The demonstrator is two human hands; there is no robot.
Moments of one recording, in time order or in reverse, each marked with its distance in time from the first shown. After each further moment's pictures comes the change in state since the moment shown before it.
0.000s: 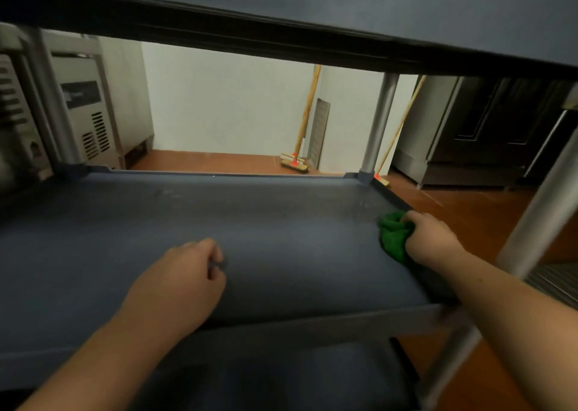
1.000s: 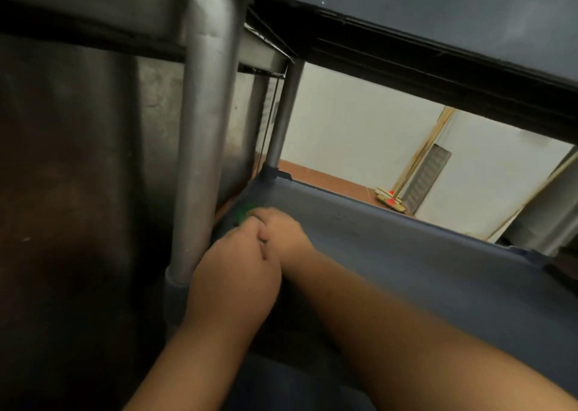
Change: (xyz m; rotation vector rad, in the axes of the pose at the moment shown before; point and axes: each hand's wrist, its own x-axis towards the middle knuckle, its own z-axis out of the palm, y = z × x) left_hand -0.045 -0.232 -0.146 -0.231 0.434 -0.337; right_hand -0.179 -0.556 0.154 0.089 -0.146 -0.997
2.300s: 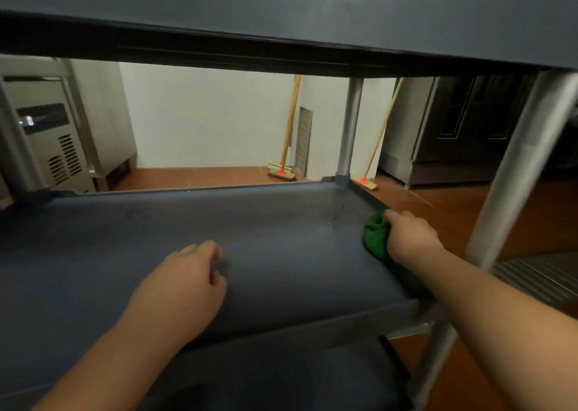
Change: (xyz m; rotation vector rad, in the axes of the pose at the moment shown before) left_hand -0.101 0.224 0.218 0.268 -0.450 0.431; right_hand -0.383 0.466 -0.186 -0.209 0.120 0.982
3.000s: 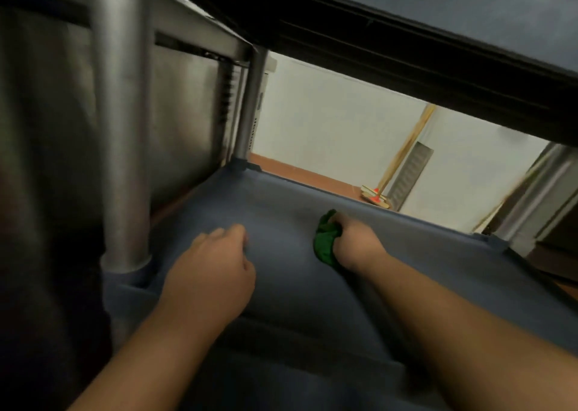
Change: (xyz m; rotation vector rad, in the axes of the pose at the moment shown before) left_hand -0.077 -0.251 -0.108 -0.068 0.257 -0.344; right_hand -0.091 -0.428 0.061 0.176 -0.091 -0.543
